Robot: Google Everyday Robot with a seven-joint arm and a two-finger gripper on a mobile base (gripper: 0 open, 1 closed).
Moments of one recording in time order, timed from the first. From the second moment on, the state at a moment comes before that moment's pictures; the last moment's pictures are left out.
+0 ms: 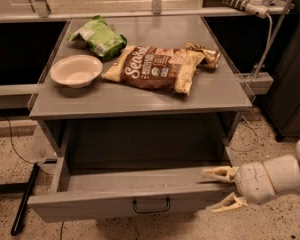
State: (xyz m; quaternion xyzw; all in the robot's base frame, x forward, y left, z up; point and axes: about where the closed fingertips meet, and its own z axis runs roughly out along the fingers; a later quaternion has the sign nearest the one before) arm 0.376 -0.173 0.665 -0.68 0.57 0.29 0.36
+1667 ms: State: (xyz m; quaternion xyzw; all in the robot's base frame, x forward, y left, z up) arm 0.348 -0.180 0.670 -0.68 0.57 0.29 0.36
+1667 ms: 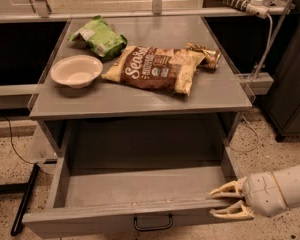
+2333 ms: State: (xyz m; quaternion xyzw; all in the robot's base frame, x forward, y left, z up) arm 0.348 -0.180 0.670 -0.68 0.57 0.29 0.36
